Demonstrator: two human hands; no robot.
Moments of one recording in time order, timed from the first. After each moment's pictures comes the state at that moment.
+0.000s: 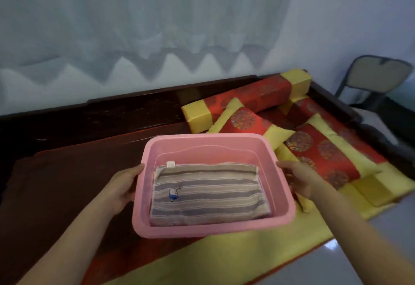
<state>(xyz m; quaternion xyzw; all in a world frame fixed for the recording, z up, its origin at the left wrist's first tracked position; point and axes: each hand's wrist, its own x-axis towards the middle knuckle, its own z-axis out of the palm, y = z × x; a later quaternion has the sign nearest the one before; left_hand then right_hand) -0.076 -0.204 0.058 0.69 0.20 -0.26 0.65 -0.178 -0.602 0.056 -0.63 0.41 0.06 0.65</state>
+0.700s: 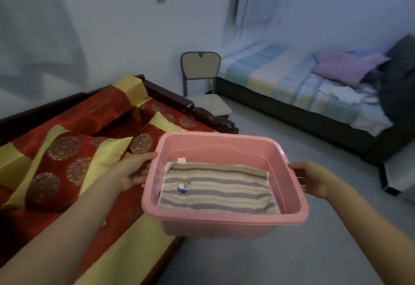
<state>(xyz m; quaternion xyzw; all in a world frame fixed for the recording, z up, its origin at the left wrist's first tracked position) -0.260 -0.736 0.096 0.69 -0.07 -0.47 0.55 -0.619 -0.979 0.120 -0.51 0.59 -0.14 0.61</state>
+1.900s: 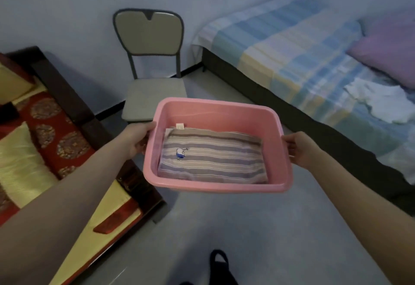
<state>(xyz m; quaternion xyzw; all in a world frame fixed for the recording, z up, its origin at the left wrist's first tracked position) -0.299 -1.513 0.022 0.73 0.01 -0.40 0.56 -0.595 -1.789 0.040 -0.47 0.61 -0.09 0.63</state>
